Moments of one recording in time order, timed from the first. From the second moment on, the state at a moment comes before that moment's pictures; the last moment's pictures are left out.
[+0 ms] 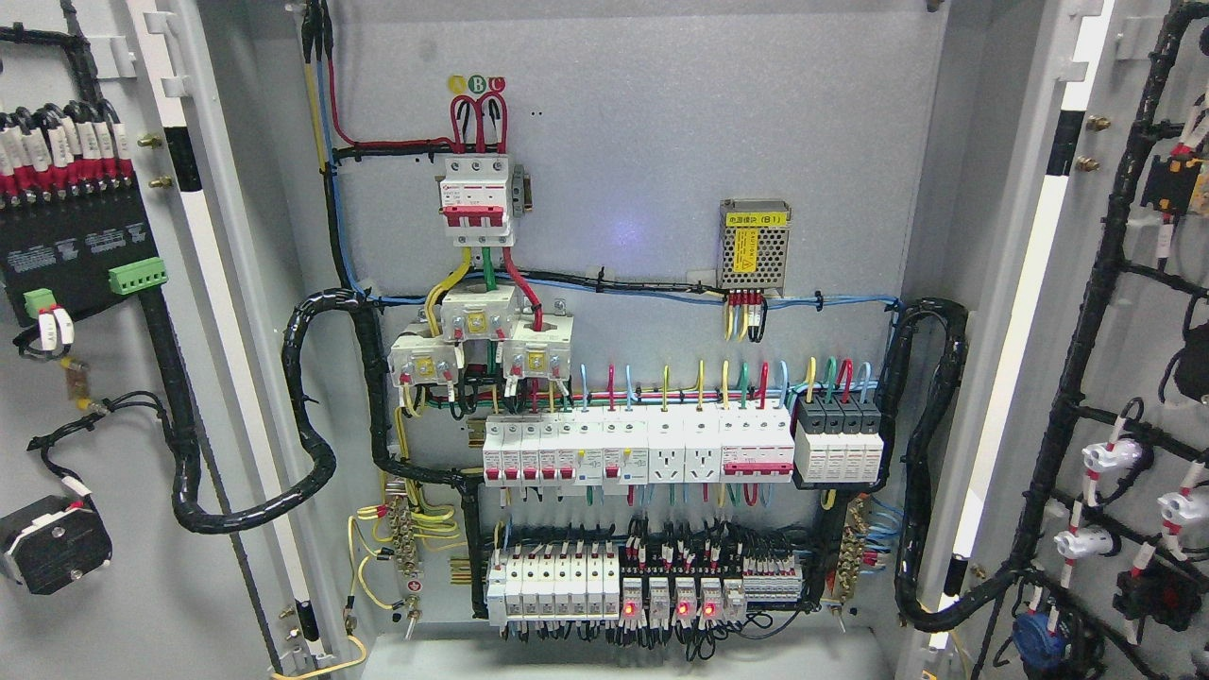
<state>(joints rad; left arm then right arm) 0.44 0.63 0.31 -1.91 0.83 -0.47 0.16 0.39 -0.28 -0.34 -2.02 -0.78 -0.45 0.31</state>
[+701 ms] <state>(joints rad) 0.46 0.66 0.34 -1.87 0.88 -0.47 0.15 0.40 -0.26 -0.40 -2.00 -0.78 -0.46 0.31</state>
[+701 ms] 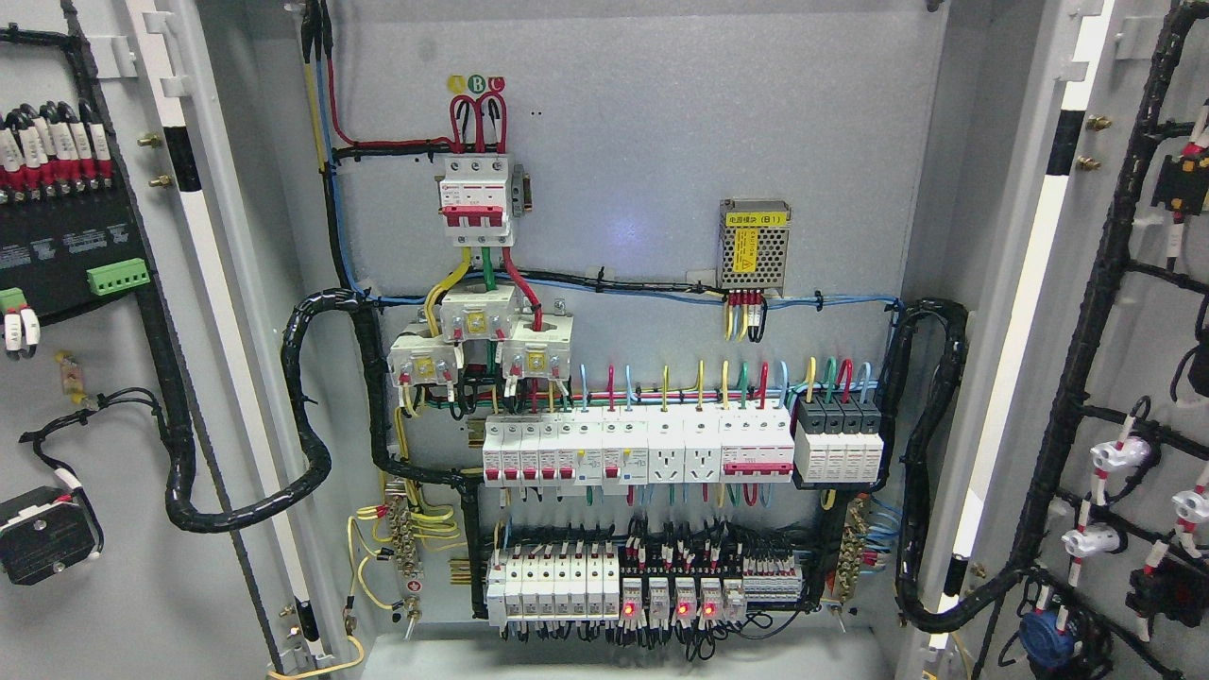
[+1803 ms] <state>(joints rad) 0.48 0.68 0.35 -1.87 0.91 -0.47 0.16 0.44 -0.26 -0.47 -1.99 -0.87 -0.46 0.31</state>
